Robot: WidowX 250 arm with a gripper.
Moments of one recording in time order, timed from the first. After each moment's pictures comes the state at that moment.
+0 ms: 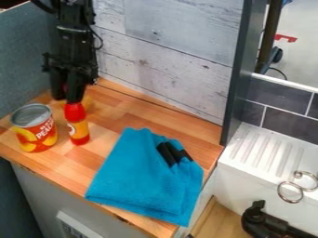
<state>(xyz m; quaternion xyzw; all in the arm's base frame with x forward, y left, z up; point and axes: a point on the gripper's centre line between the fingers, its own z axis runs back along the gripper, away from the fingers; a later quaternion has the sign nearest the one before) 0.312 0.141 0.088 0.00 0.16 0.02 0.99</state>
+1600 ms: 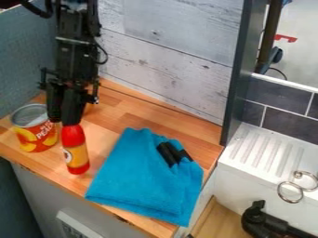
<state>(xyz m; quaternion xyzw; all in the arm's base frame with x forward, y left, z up) 0.256 0.091 0.097 -0.02 0.20 -0.01 0.98</state>
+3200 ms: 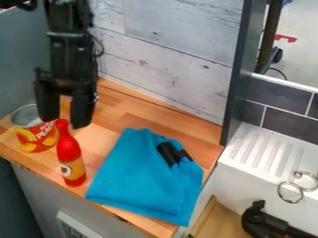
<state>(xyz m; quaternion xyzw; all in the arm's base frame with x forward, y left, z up) 0.247 0.076 0.113 -0.05 0.15 0.01 0.99</state>
